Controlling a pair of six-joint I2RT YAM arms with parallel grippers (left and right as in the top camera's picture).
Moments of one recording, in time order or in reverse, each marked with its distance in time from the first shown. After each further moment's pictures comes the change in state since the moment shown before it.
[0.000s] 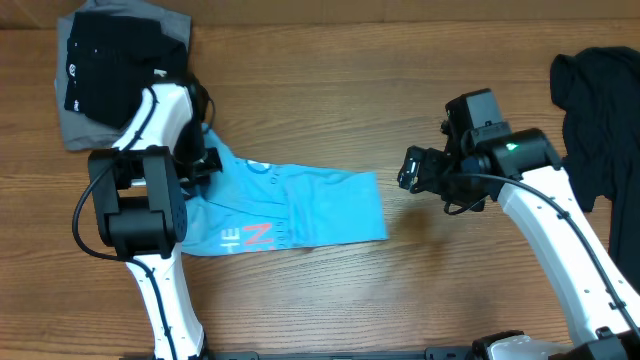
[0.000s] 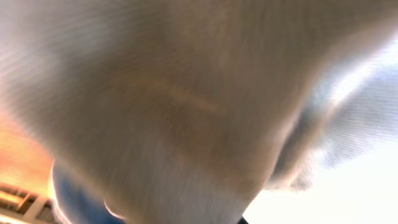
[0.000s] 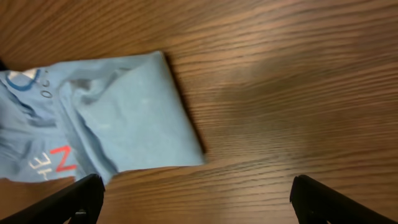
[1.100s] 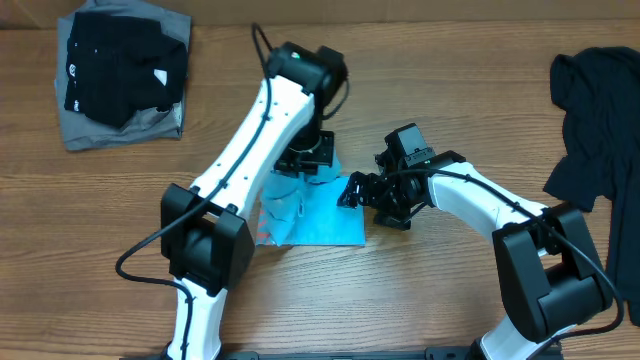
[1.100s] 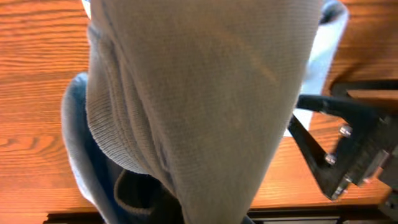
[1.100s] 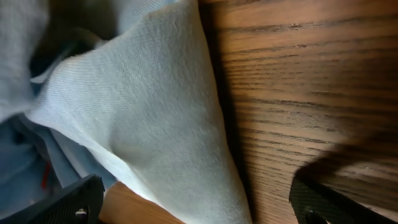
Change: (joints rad) left arm -0.546 -0.122 0.336 -0.211 0.164 -0.086; right arm 0.133 0.351 -0.238 0.535 -0.347 0.128
